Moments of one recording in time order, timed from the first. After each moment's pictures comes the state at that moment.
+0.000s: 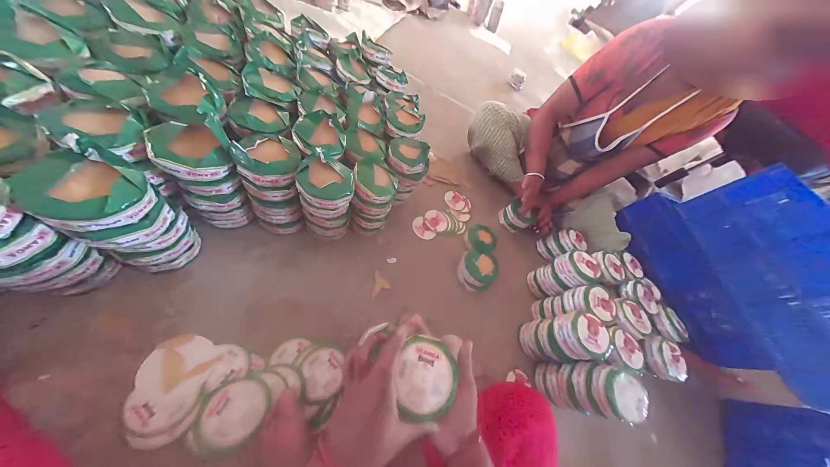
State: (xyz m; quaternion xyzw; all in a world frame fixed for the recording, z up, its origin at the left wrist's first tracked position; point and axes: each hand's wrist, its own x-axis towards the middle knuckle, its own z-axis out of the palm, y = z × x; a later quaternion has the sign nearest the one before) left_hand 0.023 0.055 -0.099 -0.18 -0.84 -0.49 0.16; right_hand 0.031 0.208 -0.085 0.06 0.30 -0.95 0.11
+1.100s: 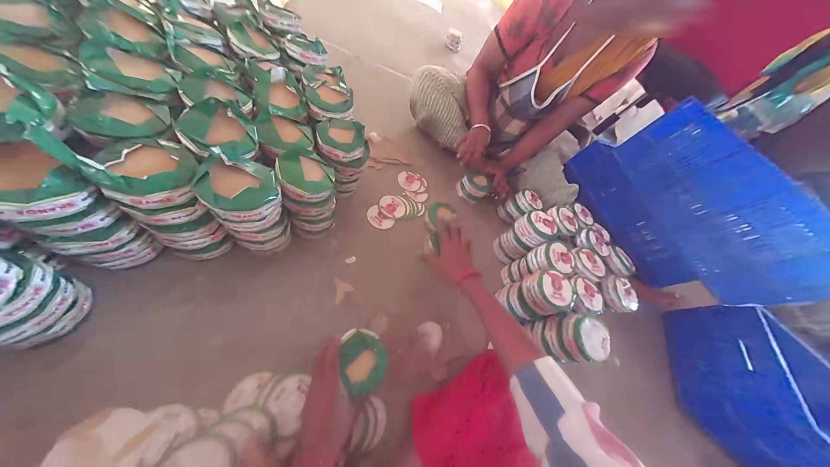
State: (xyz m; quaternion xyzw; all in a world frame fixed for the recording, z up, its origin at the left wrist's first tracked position) left_hand 0.011 0.057 -0.187 -0.10 -0.88 -0.47 0.04; right_hand -0.145 0.359 -0.098 0.14 0.99 -0.10 -0.02
